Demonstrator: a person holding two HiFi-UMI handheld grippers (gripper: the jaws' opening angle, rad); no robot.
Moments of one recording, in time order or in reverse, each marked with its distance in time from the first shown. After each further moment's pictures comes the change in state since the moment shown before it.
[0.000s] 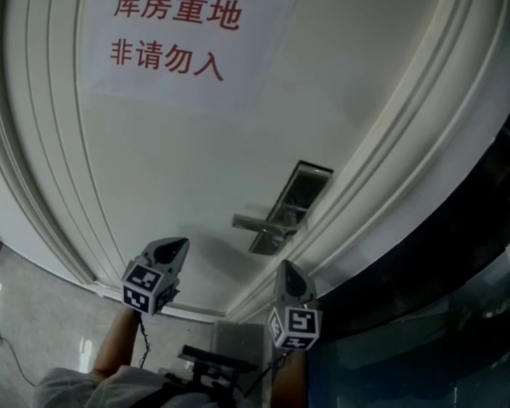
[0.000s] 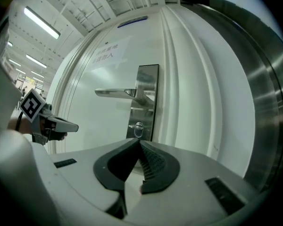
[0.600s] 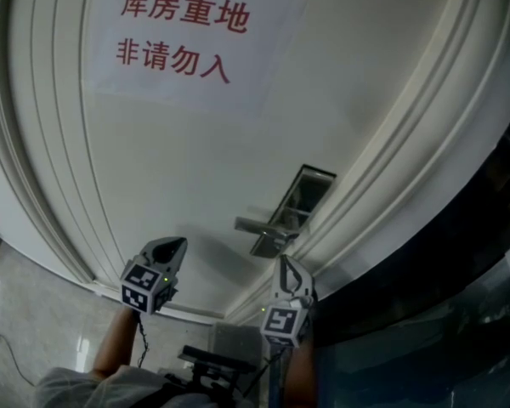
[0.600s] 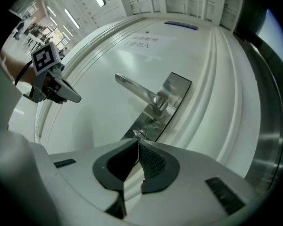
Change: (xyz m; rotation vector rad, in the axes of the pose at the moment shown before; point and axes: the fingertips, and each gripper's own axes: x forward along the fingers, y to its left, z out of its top) left arm -0.002 0.010 -0.001 -0.012 -0.010 0.023; right arm 0.016 0.012 0.011 -0.477 0.028 -0.062
